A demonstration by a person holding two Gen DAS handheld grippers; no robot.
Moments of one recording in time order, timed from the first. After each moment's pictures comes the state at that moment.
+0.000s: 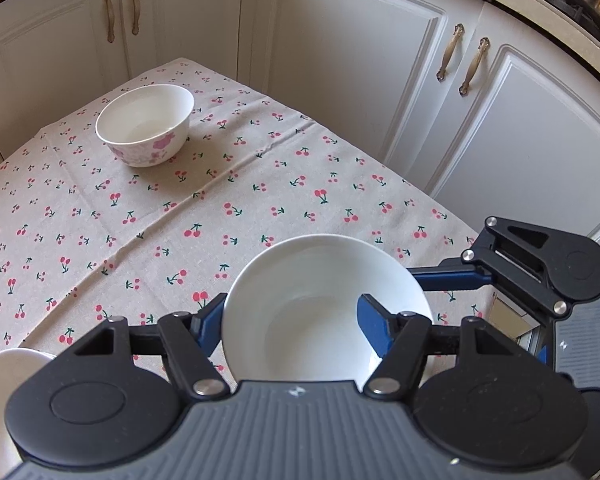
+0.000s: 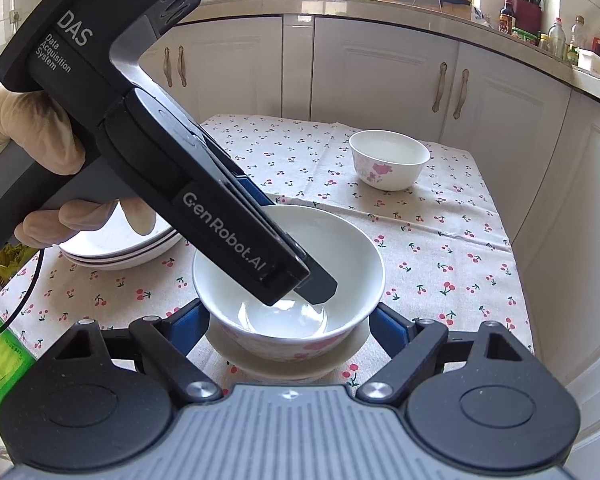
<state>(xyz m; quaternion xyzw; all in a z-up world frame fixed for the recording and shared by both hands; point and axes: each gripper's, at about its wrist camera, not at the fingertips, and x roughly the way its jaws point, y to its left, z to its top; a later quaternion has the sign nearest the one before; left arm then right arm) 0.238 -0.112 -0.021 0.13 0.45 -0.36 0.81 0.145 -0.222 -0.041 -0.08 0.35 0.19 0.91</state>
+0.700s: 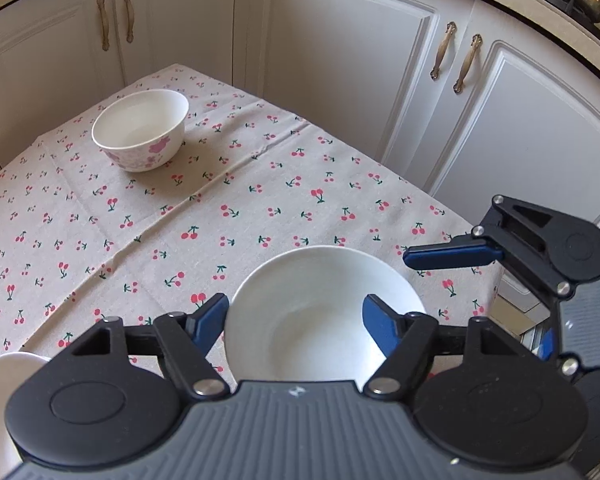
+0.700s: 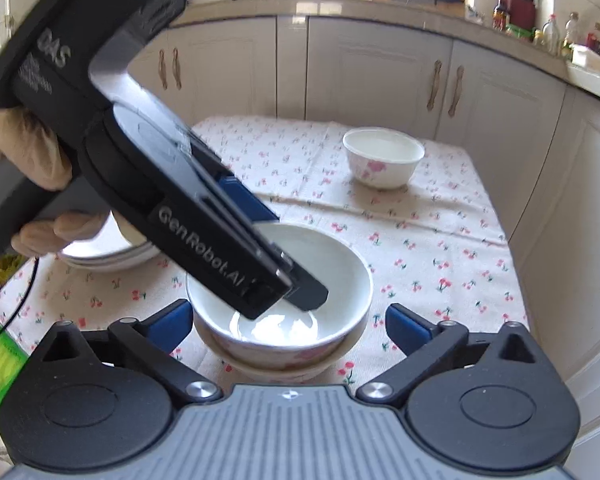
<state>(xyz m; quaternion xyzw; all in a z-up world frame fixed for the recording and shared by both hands) 0.233 -0.111 -0.022 0.14 0.44 -0.37 0.81 0.143 -0.224 -0.040 -0.07 0.34 0.19 0.92</state>
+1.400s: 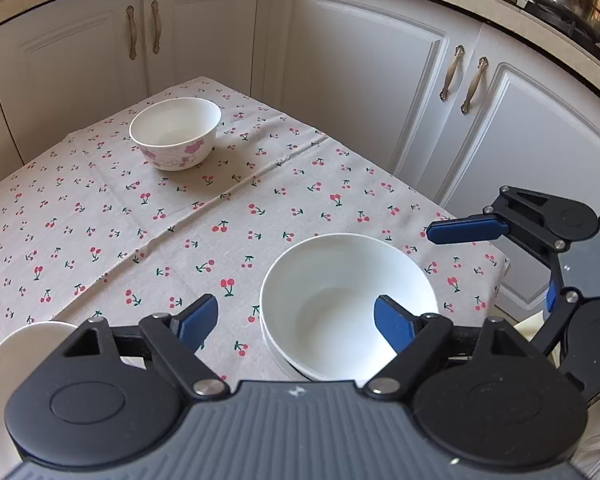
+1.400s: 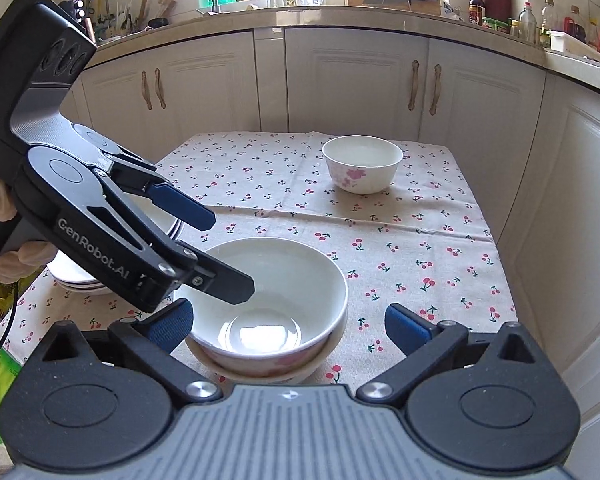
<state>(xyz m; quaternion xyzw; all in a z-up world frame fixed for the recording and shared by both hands) 0.220 -0.077 -0.013 0.11 0.42 -0.35 0.83 0.141 -0.235 -0.031 -0.04 0.34 0.17 0.93</state>
